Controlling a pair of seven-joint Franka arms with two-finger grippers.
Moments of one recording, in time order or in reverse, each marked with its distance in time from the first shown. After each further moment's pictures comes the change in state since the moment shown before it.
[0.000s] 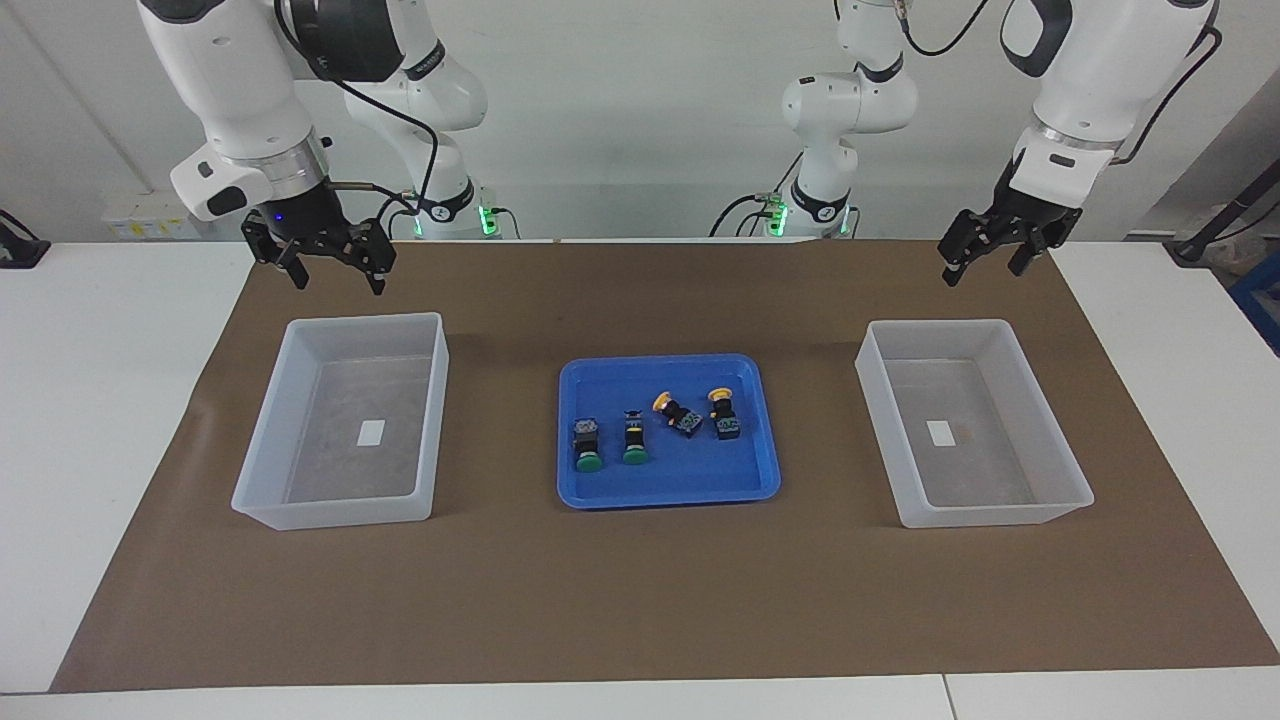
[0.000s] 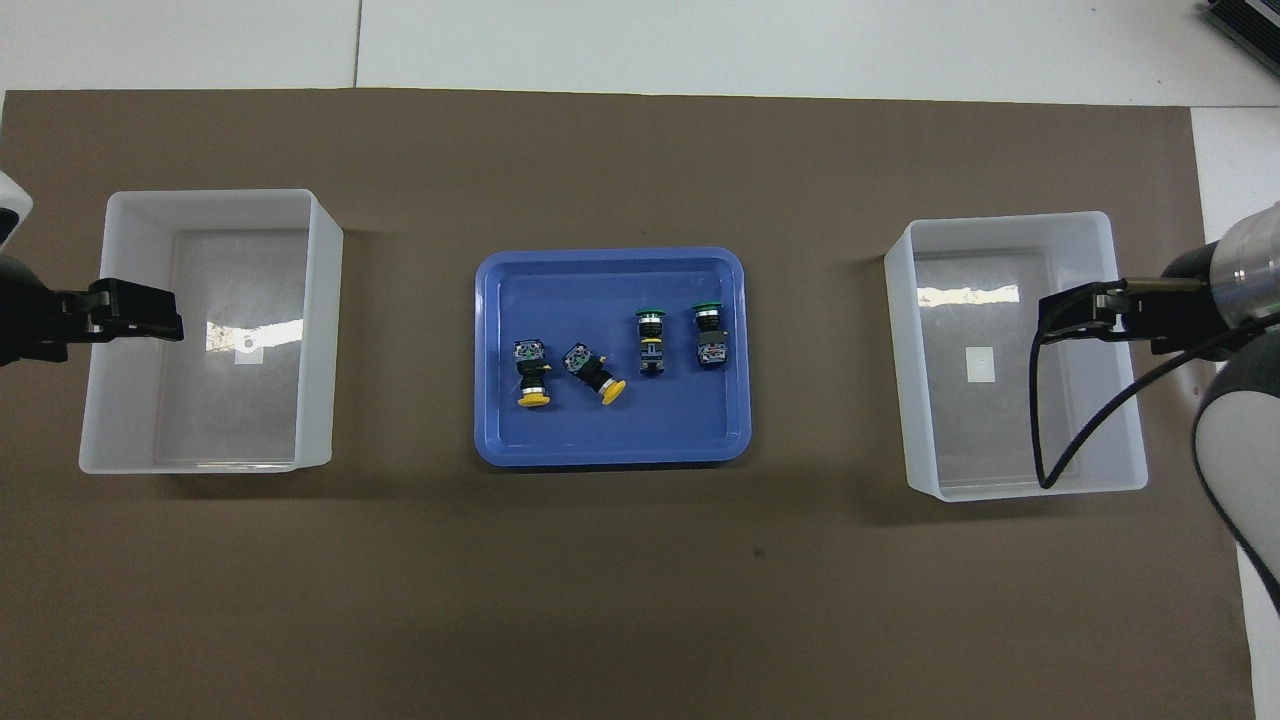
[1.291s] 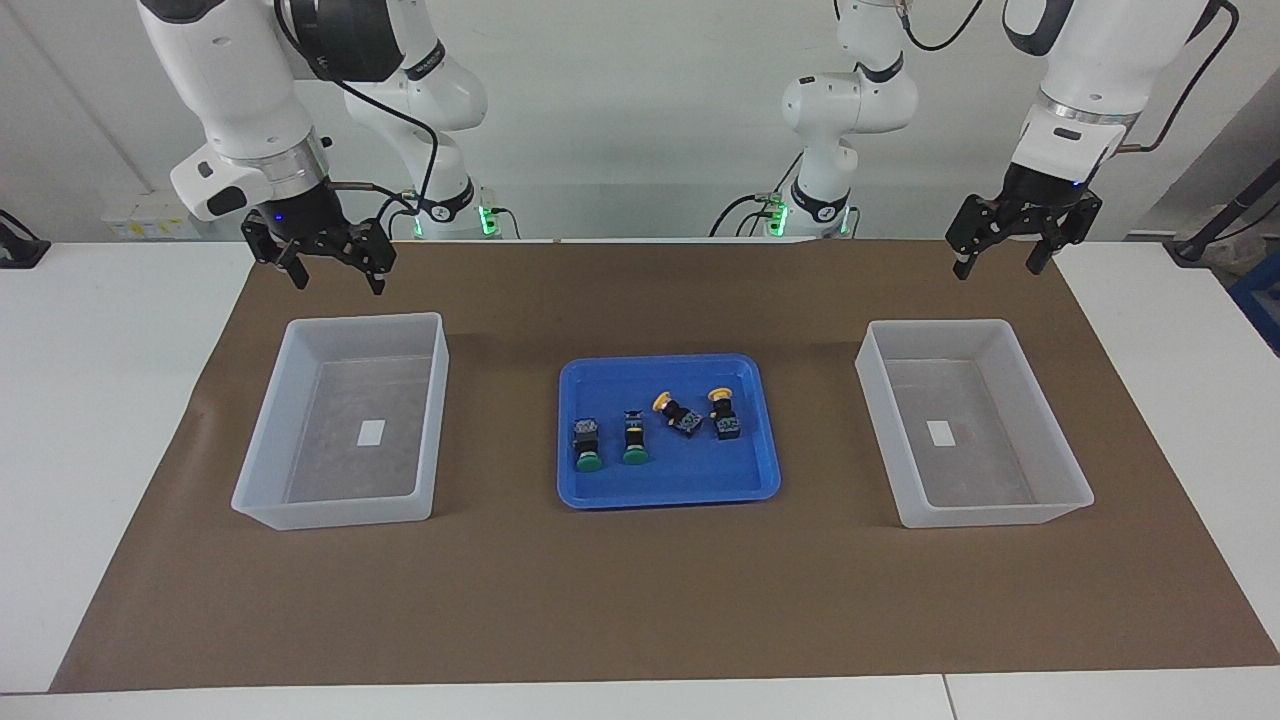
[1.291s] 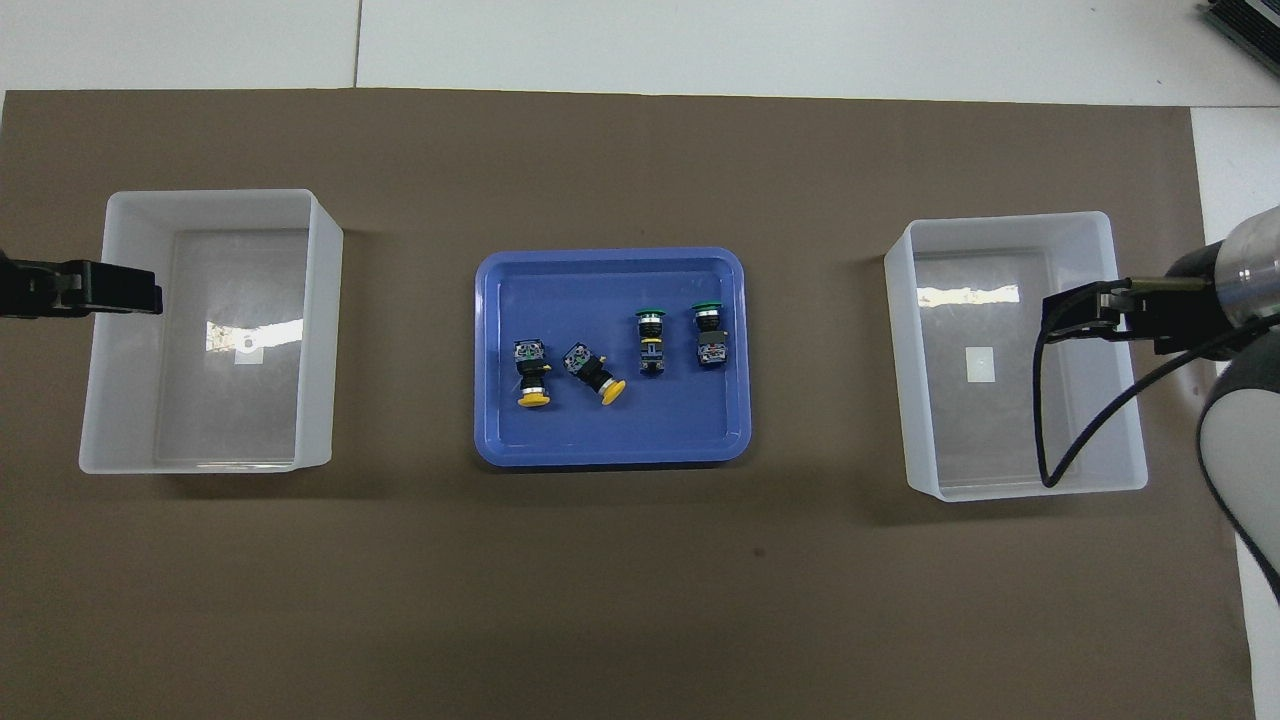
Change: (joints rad) left arm -0.005 0.001 -0.009 0.020 0.017 0.016 0.125; right arm -0.002 0.000 -0.003 0.000 0.000 0.000 0.000
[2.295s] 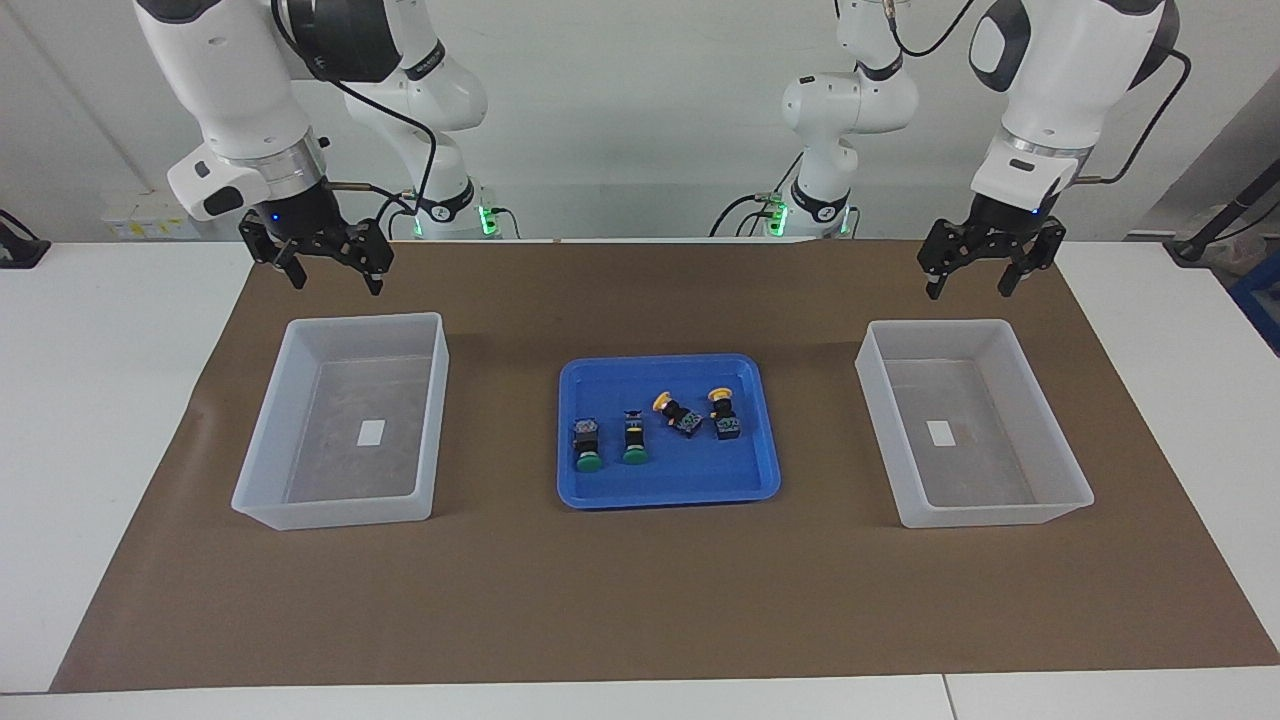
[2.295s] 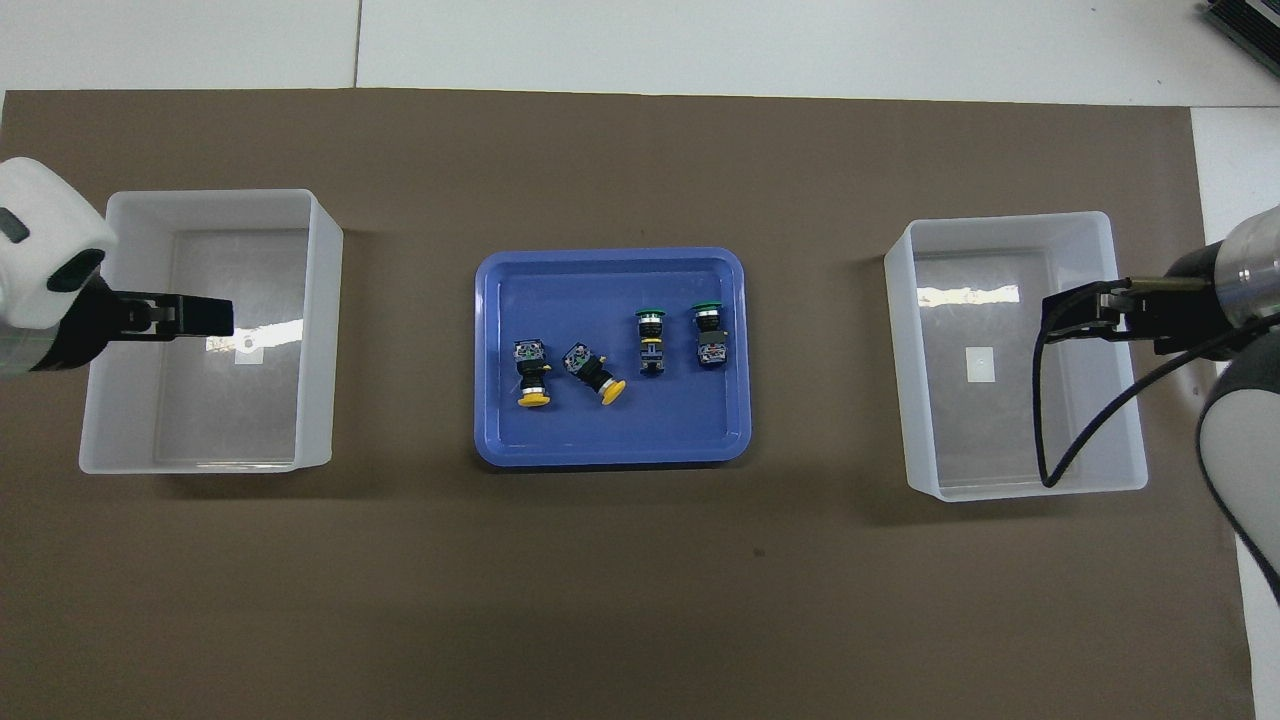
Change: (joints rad) left arm -0.057 -0.046 -0.017 -0.222 -0.013 0.195 -0.069; right arm 0.001 0.000 0.001 0.000 0.000 0.000 0.002
